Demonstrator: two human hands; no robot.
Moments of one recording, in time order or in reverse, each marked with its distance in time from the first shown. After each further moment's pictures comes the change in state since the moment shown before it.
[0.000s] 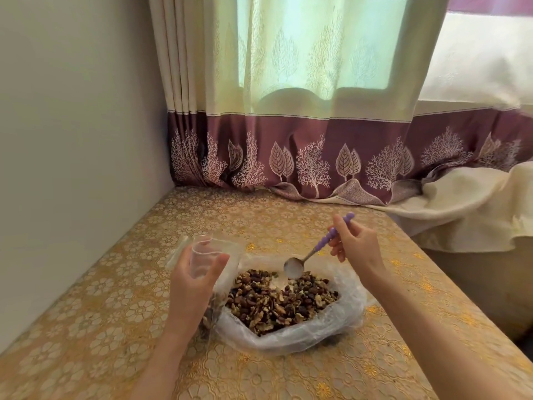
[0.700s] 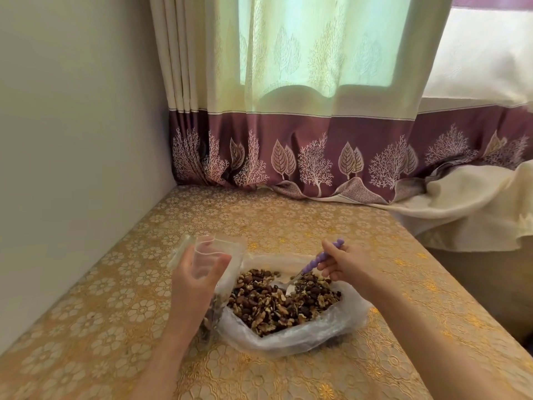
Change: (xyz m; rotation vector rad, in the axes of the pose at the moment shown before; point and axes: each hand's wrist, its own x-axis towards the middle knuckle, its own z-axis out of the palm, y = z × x) left_hand 0.000 0.001 -0.001 0.055 -0.025 0.018; right_hand 0.006 0.031 0.005 -0.046 -0.226 0.367
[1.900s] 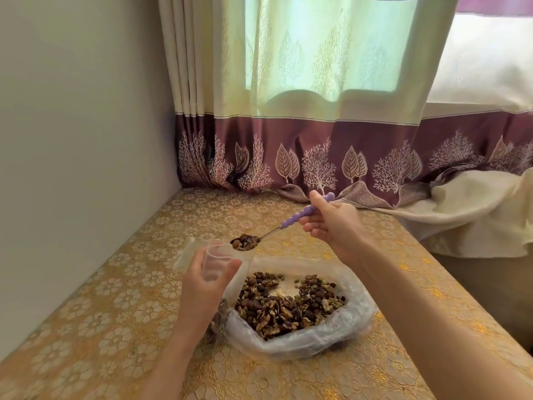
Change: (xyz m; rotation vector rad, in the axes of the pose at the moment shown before) left_hand 0.000 -0.005 0.001 0.058 -0.021 -0.041; right_hand -0.025 -0.092 0.035 0.336 -0.023 -0.170
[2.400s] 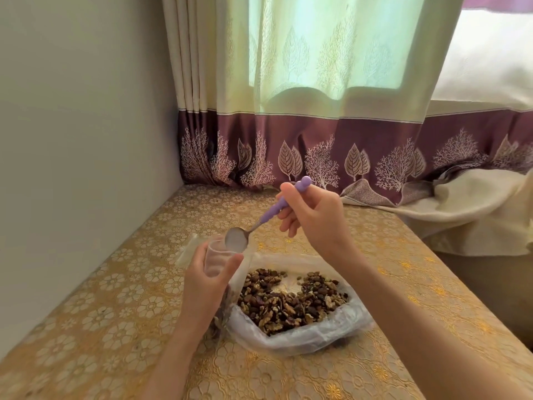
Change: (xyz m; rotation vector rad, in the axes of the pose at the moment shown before) left_hand 0.001 -0.007 0.002 -0.005 0.024 -0.023; right_hand -0.022 0.002 0.034 -0.271 -0.152 -0.566
